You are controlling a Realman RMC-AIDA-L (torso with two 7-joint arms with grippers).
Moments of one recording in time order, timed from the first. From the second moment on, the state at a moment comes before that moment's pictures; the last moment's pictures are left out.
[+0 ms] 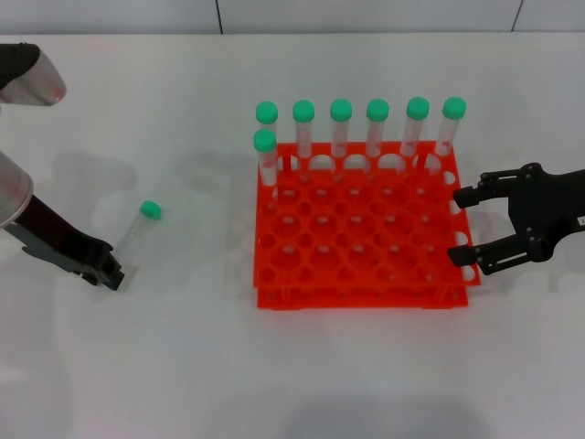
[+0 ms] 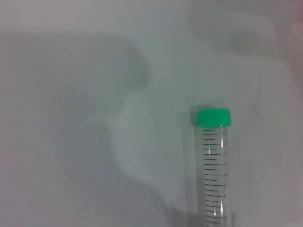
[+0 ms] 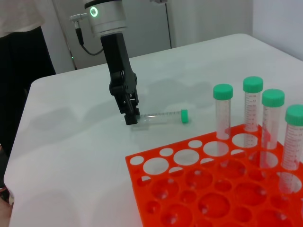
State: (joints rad) left arm -0.73 -2.02 0.96 0.87 2.81 1.60 -2.57; right arm 0.58 1.96 -0.99 -0.84 -2.02 -1.60 1.49
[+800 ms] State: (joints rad) left arm -0.67 -2.02 0.95 1.09 2.63 1.65 -2.52; right arm 0.57 1.96 -0.99 -0.84 -2.01 -1.61 1.49
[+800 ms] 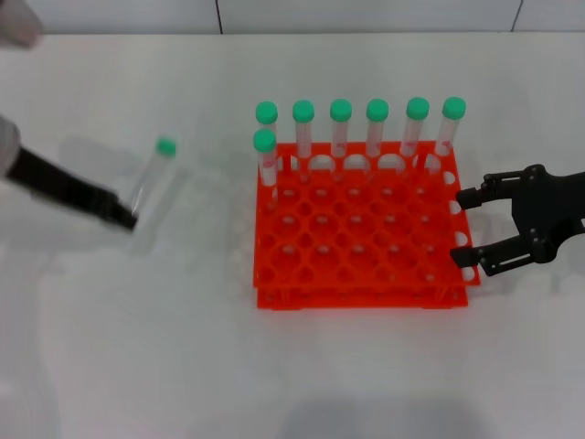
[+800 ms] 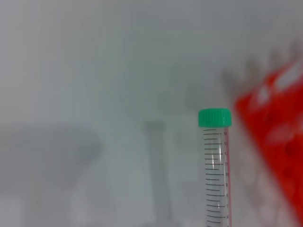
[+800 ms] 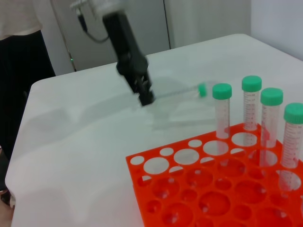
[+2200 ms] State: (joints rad) left arm -0.79 -1.97 0.93 0.72 1.91 1.60 -1.61; right arm 0.57 1.98 -0.92 -0.86 -1.92 -1.58 1.50
